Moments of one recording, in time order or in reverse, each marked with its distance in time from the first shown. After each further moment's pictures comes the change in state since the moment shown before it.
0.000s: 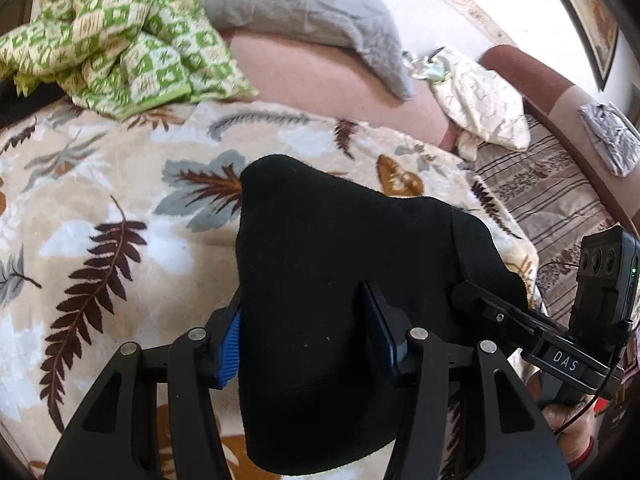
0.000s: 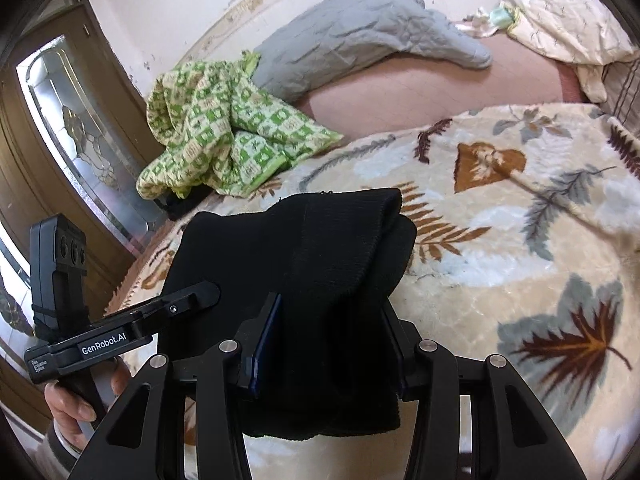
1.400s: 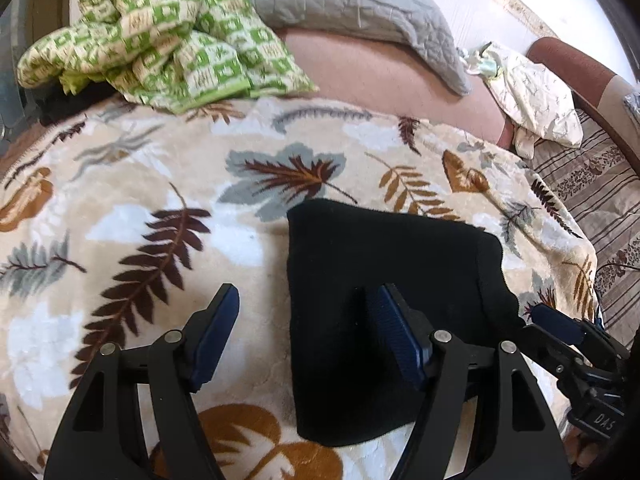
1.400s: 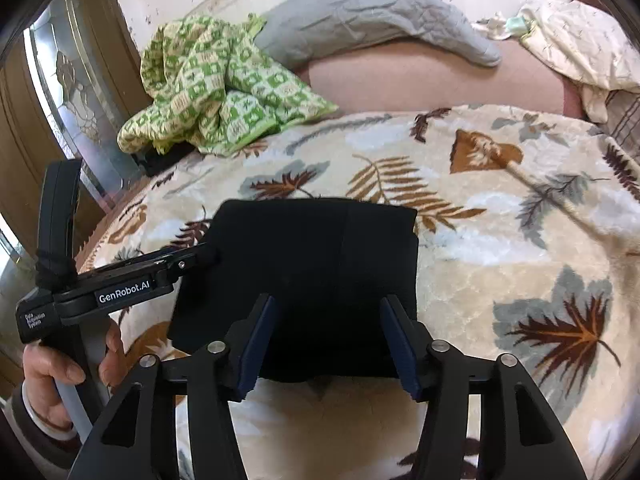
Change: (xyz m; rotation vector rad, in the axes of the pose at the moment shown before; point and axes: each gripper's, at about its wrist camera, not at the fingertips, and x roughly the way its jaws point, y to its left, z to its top) left arm -0.002 0.017 -0.016 0.001 -0.057 0.219; right arm 0.002 0.027 -0.031 -0.119 0.021 -0.129
